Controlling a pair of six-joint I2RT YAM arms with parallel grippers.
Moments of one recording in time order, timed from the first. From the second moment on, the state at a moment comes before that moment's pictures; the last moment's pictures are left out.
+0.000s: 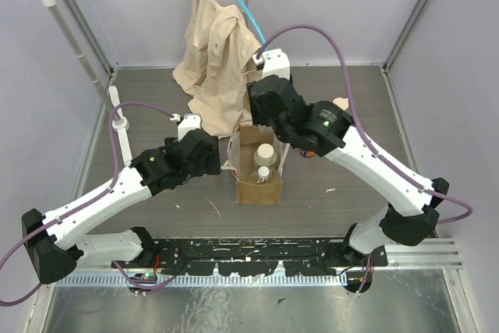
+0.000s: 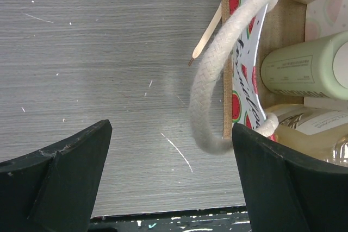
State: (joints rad) left arm -0.90 1.13 1.04 -0.82 -0.53 -0.73; right arm 0.99 1.49 1.82 -0.92 0.67 0.36
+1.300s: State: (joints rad) left arm -0.90 1.13 1.03 -0.84 -0.53 -0.74; right arm 0.40 1.67 1.56 -0.61 0.43 0.27
